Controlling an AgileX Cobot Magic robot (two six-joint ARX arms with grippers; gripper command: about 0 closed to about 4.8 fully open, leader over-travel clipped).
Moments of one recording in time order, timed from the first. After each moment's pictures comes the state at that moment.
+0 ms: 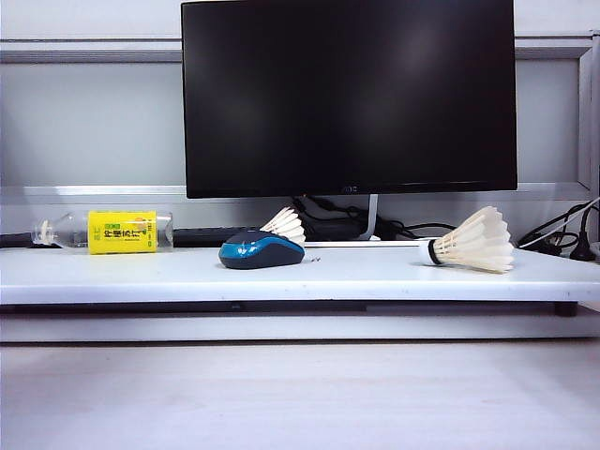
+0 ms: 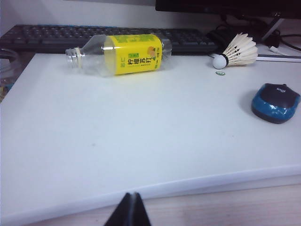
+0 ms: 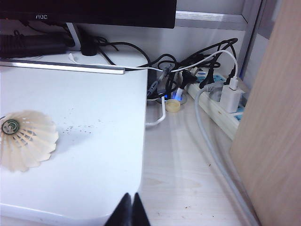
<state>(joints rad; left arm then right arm) -0.07 0.00 0.01 -0.13 0.11 -0.08 -0.04 0.00 0.01 -0.07 -0.05 -0.06</state>
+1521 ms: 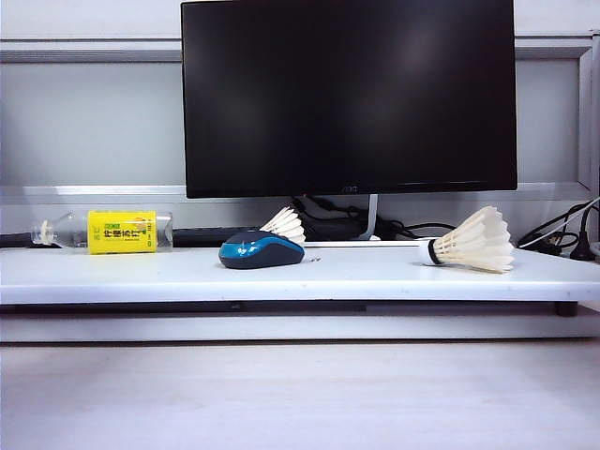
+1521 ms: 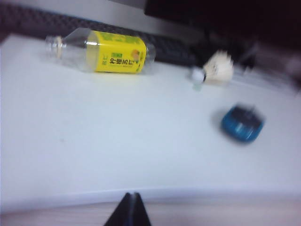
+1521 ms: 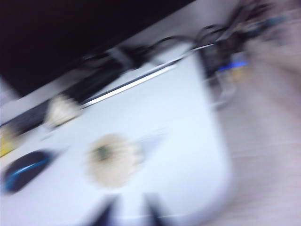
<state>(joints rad) -0.10 0.02 0.01 -0.09 0.14 -0.34 -0.04 0.00 0.01 -0.05 -0.23 0.48</state>
